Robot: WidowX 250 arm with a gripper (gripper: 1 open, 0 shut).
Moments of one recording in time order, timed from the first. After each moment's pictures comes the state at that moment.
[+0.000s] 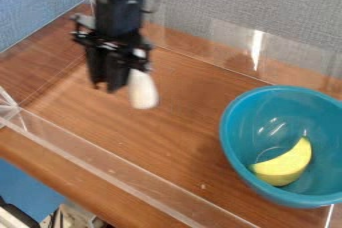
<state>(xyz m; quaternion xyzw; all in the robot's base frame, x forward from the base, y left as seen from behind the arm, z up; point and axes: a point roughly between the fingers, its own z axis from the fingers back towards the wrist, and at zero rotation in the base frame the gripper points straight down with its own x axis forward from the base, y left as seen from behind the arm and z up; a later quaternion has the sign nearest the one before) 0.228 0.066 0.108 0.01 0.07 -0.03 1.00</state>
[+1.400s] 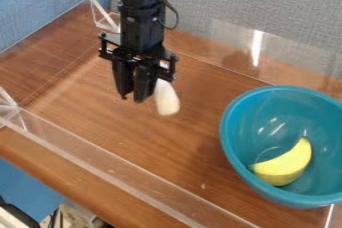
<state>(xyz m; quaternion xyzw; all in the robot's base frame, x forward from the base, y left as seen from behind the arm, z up) 0.263 0.035 0.083 -0.01 0.06 -0.03 1.00</state>
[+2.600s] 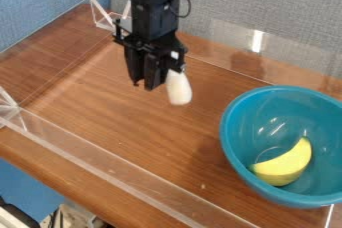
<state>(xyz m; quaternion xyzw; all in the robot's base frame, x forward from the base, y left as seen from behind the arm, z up) 0.276 0.025 0.100 0.00 0.01 -0.09 1.00</state>
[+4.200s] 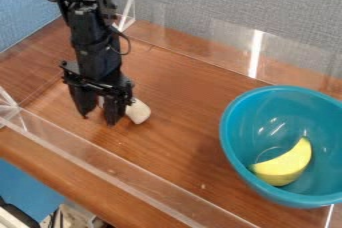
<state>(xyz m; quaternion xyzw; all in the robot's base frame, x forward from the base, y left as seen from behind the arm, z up) 0.240 0.068 0.054 -0.02 -0.01 0.01 1.00</state>
